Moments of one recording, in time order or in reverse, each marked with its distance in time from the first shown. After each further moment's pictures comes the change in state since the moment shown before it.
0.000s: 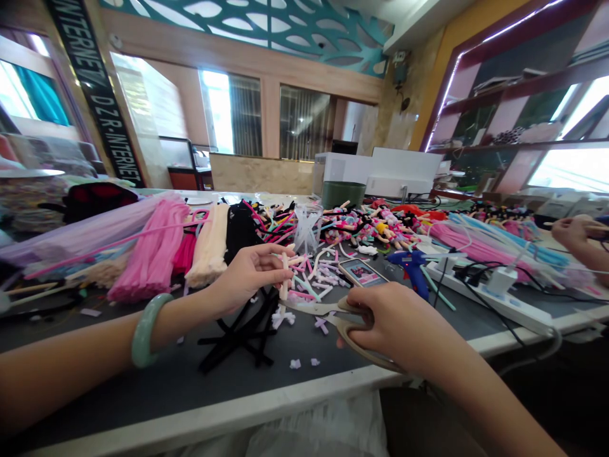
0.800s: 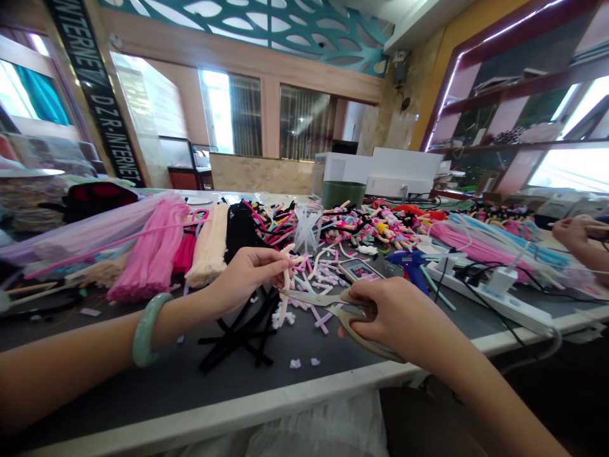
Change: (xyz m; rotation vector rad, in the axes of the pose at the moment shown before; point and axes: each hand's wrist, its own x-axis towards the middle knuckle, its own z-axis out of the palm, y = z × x) left_hand 0.000 -0.001 0.000 -0.071 -0.026 -0.023; right_hand 0.002 0.010 0.001 0.007 0.069 -0.013
